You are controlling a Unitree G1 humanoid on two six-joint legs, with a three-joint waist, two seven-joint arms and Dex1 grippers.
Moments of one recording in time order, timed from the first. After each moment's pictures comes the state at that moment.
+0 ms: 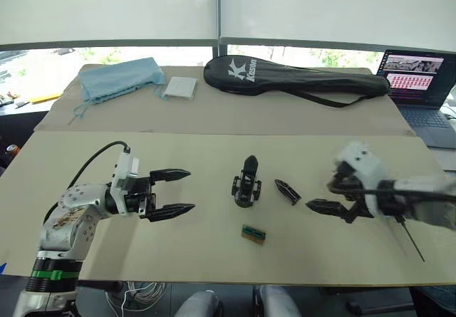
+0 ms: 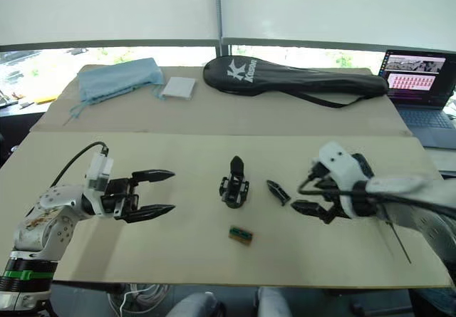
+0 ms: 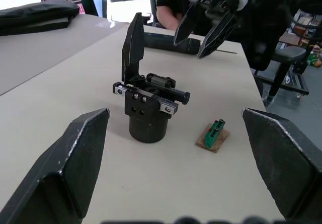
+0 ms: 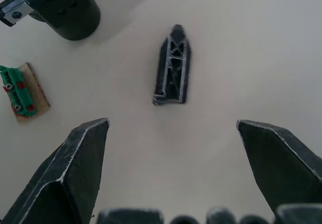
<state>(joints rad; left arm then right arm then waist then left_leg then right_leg) -0.24 0.66 0.11 -0.07 -0.63 0.28 -1.33 -0.56 -1.02 0.08 -0.48 0.90 1.46 0.43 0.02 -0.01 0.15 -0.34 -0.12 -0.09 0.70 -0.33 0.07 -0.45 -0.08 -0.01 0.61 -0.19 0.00</state>
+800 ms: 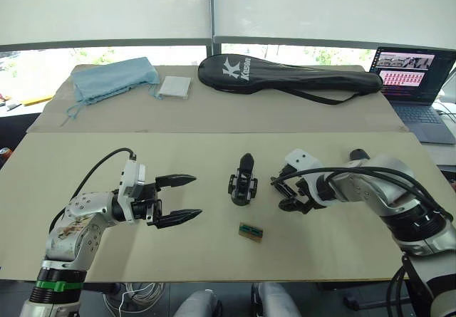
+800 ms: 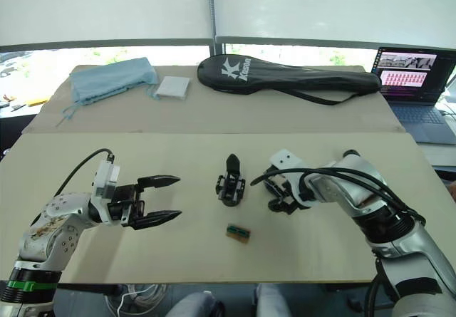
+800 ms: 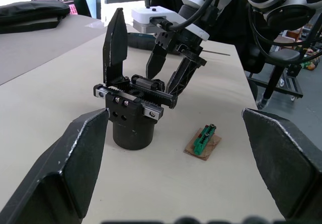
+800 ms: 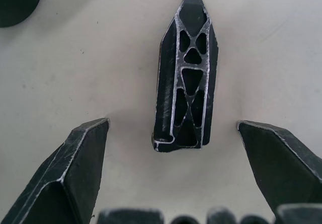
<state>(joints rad) -0.17 0.64 0.10 -0.14 -0.63 0.28 -1.29 -0.76 -0.76 0.39 -0.24 0.56 1.53 0.43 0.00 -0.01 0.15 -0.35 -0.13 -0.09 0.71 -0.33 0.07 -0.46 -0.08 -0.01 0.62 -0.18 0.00</state>
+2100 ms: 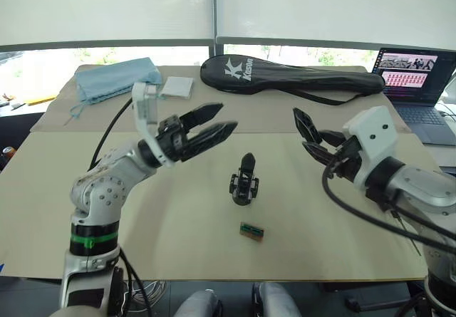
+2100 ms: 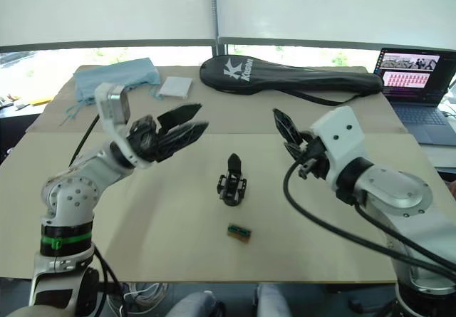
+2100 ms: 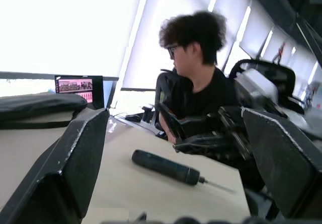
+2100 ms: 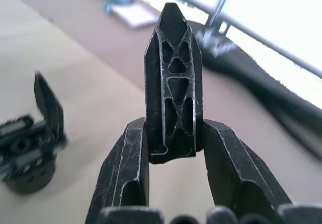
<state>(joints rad) -0.63 0.39 0.16 -0.20 -1.04 0.76 -0.65 -0.39 -0.70 -0.15 -0.83 0.39 0.99 0.39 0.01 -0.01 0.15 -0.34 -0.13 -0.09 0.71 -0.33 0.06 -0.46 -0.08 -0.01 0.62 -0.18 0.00</state>
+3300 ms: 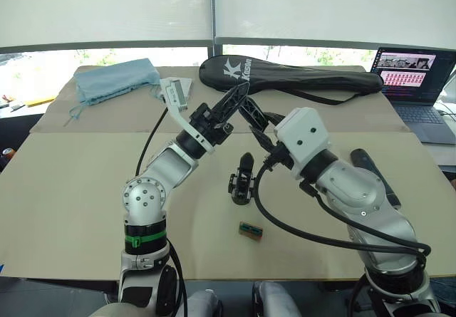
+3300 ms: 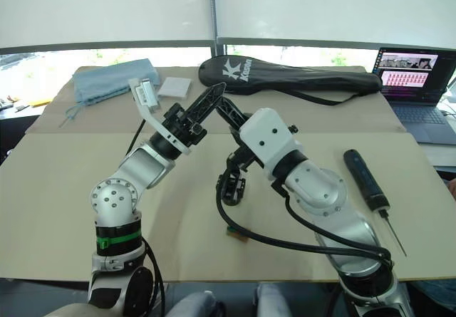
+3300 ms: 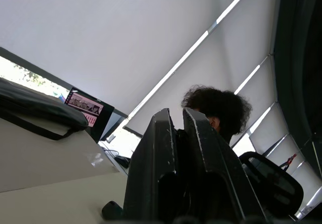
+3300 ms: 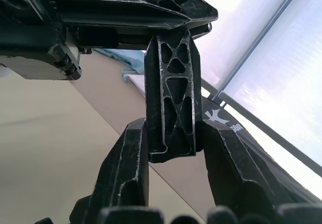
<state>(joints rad) -0.62 0.02 0.20 -0.24 -1.20 0.74 -0.18 -0.50 -0.48 0.20 -0.78 0.08 0.80 0.29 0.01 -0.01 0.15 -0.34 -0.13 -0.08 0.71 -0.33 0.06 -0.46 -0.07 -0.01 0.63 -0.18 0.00</state>
